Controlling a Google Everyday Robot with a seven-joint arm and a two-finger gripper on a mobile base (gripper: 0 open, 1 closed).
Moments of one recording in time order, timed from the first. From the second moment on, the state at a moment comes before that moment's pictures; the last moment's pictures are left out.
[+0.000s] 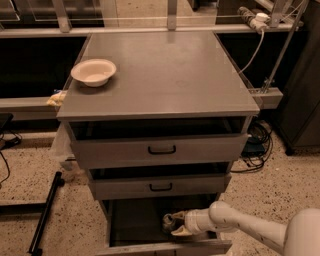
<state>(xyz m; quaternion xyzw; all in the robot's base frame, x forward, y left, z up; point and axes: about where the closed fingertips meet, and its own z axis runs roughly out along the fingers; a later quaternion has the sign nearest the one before) 0.529 -0.091 0.248 -0.67 0.64 0.17 0.34</state>
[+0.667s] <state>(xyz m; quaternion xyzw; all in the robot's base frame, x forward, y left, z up) 0.551 -0.071 0.241 -0.67 0.63 0.17 0.36</state>
